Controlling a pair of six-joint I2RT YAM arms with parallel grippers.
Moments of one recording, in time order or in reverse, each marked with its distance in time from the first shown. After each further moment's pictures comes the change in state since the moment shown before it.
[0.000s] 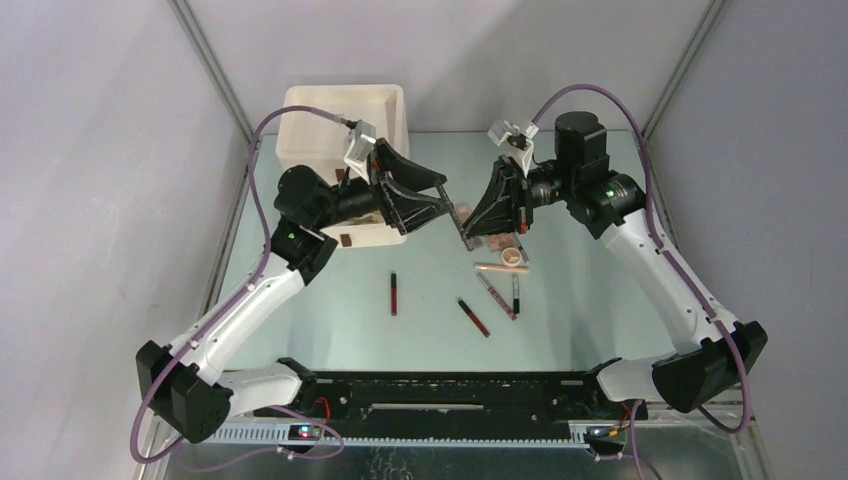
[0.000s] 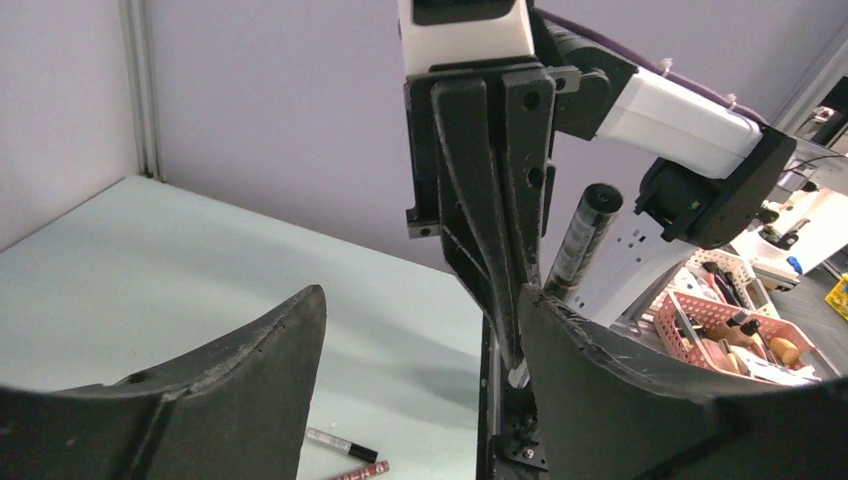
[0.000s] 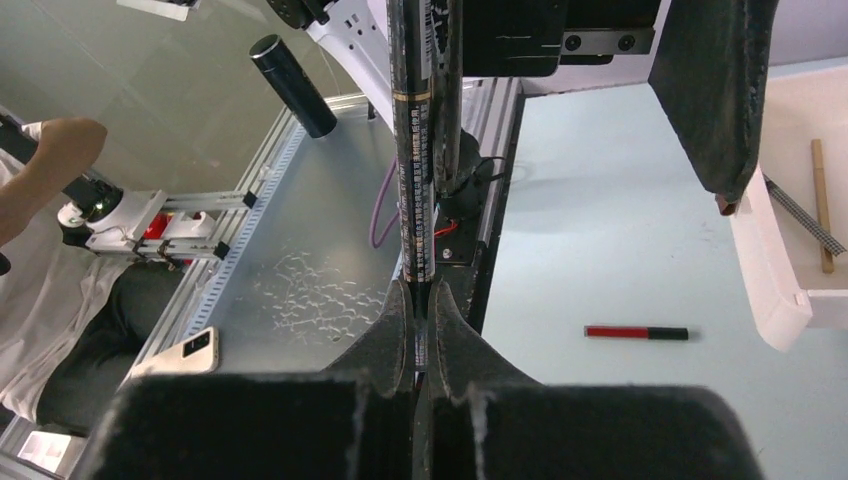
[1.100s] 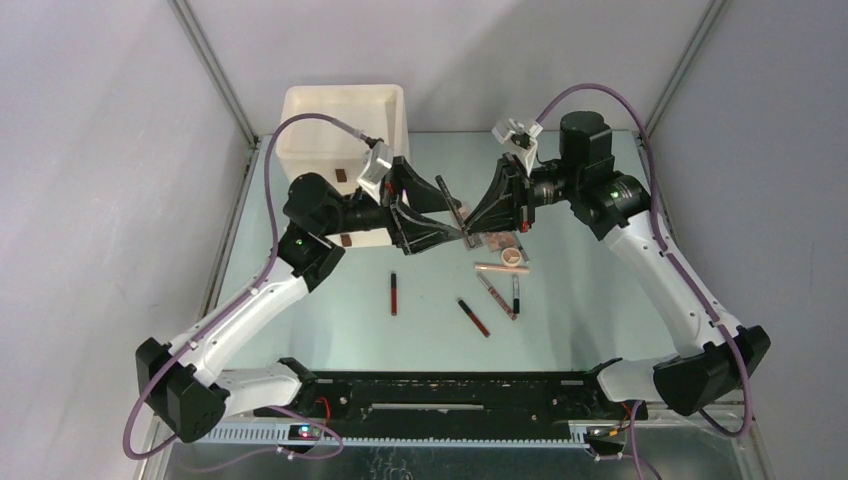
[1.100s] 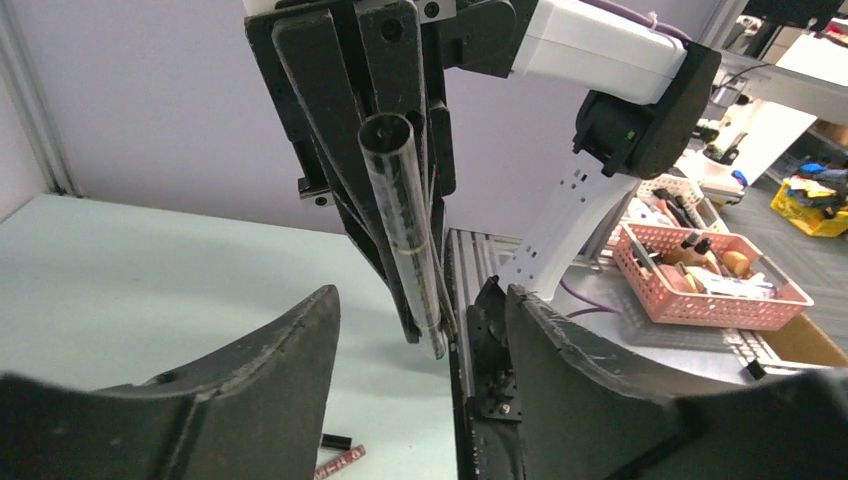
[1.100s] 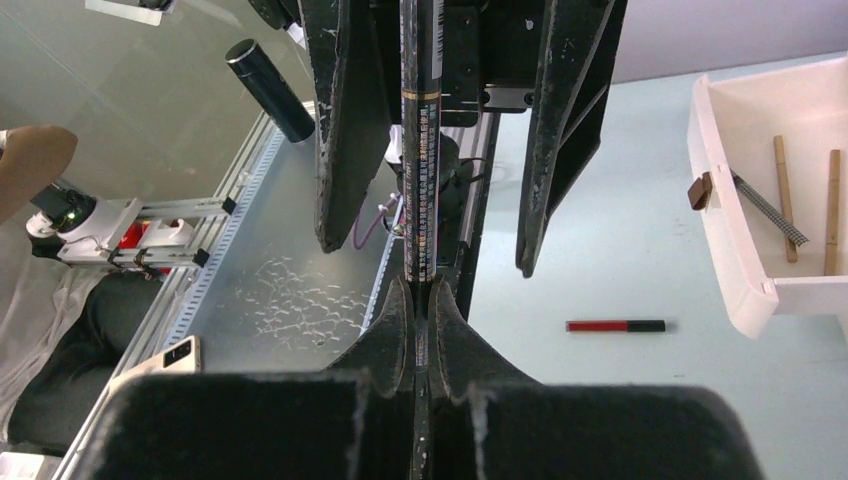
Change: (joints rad) left arm -0.077 -0.012 -0.018 0.018 0.109 0.070; right arm -0.004 -0.020 0.000 -0.002 0.023 -0.011
